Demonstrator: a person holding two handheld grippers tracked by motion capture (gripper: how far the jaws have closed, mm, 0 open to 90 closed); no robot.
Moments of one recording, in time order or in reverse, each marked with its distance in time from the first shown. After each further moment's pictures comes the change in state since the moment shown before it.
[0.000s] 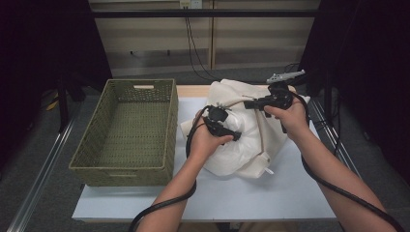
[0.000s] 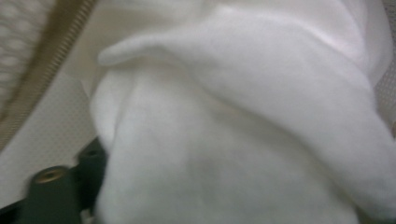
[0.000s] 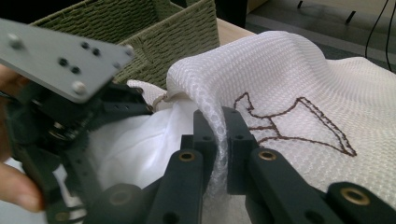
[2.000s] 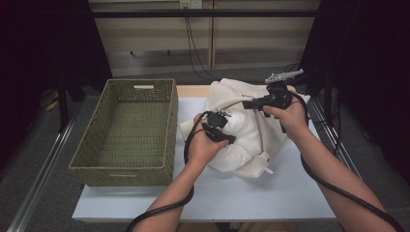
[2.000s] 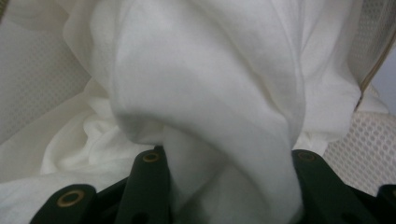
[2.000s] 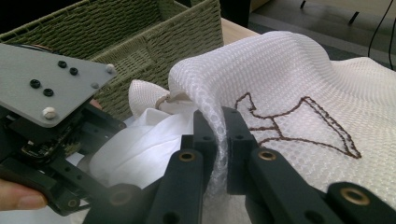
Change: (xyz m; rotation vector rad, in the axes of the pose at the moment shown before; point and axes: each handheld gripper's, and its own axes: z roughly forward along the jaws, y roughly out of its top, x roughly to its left) left arm -0.012 -0.012 -0.006 0.049 -0.031 0.003; right arm 0.004 0.003 0.001 0.005 0.009 -0.015
